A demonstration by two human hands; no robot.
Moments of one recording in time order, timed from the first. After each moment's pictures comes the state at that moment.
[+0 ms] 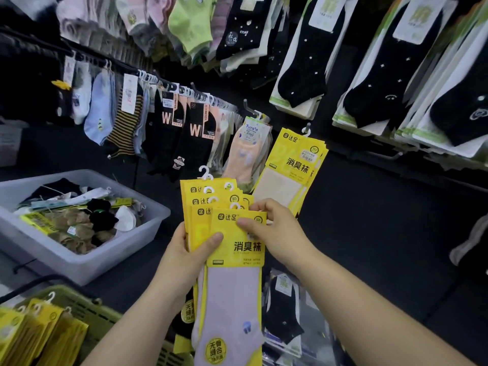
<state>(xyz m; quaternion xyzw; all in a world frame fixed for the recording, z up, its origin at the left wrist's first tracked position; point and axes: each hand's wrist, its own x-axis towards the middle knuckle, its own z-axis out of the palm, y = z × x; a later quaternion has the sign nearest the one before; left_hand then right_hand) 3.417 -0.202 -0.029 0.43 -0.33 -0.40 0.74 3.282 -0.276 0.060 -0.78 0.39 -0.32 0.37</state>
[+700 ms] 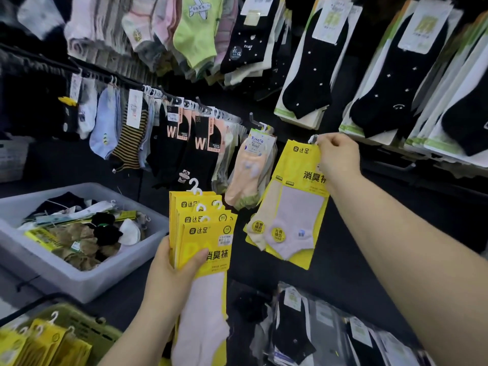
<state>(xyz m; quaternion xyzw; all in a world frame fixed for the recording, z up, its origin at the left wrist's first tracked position) 3.444 -0.205 -0.045 0.54 -0.32 -0.27 0.73 3.285 -0.369 0.174 -0.63 0.42 -0.60 0.26</state>
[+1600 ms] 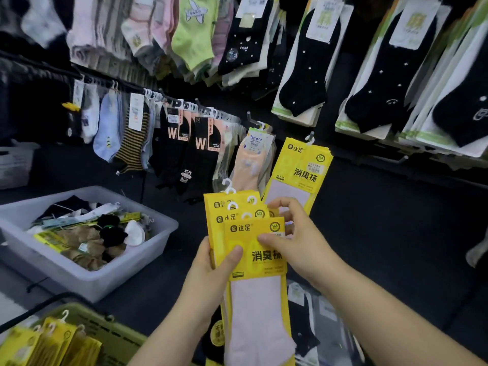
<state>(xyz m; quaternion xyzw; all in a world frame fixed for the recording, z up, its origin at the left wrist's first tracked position) 3.402 -0.203 -0.029 0.41 -0.36 -0.42 0.73 3.270 -0.258 0.068 -0.79 0.36 -0.35 0.37</state>
